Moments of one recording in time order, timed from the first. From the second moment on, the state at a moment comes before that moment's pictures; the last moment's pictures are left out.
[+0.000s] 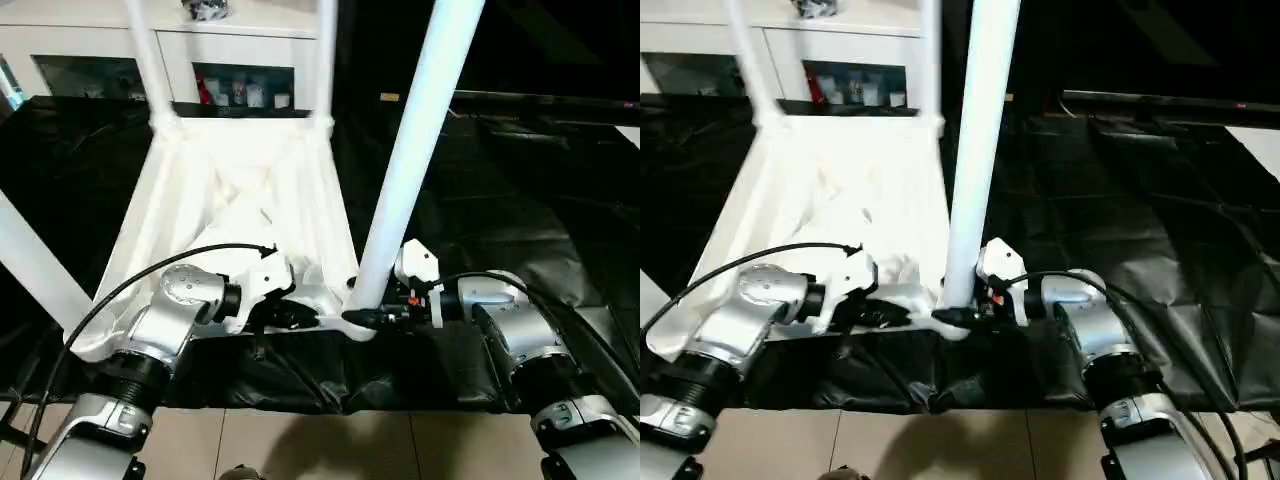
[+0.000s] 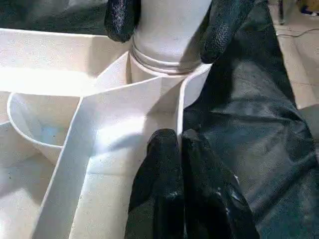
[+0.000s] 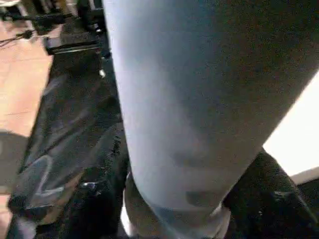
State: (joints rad) left arm -0.51 0.36 -0.23 0.49 0.05 0.09 -1.28; right arm -0.52 -0.29 0.19 0.62 0.07 -0.02 1.27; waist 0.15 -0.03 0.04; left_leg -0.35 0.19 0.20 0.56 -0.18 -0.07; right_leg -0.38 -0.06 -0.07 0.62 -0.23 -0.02
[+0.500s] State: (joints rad) left arm -0.50 0.31 -0.22 0.49 0.06 0.15 -1.18; right arm -0.50 -0.25 0.15 0.61 0.07 0.01 1.12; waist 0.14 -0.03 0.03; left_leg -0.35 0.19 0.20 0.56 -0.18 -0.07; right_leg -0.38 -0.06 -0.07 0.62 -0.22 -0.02
